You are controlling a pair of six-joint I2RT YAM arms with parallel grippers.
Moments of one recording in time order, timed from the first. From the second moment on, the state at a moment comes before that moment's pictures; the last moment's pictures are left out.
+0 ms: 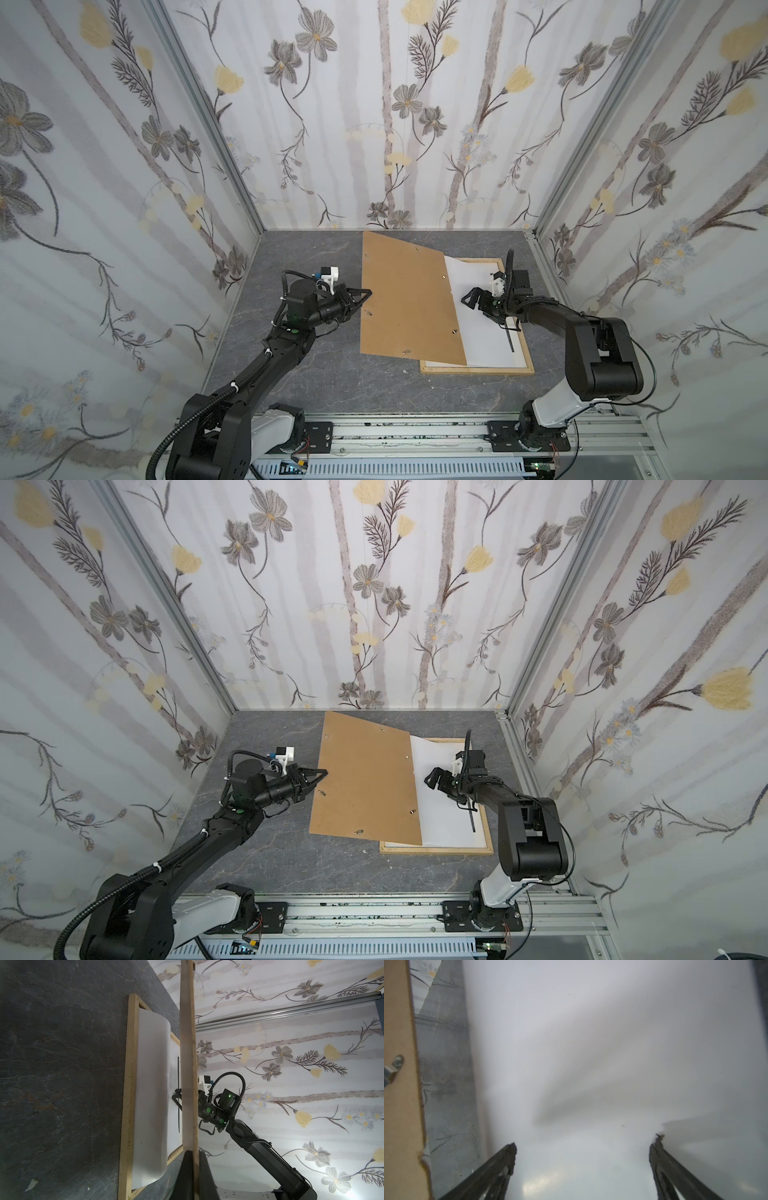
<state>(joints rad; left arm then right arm) -0.25 1.14 0.56 0.37 0.74 -1.23 0.05 1.57 0.84 -0.24 -0.43 0.44</state>
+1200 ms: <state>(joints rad) -0.06 0.98 0.55 0.32 0.82 -1.22 0.19 1.56 0.89 -0.34 -0.32 0.39</state>
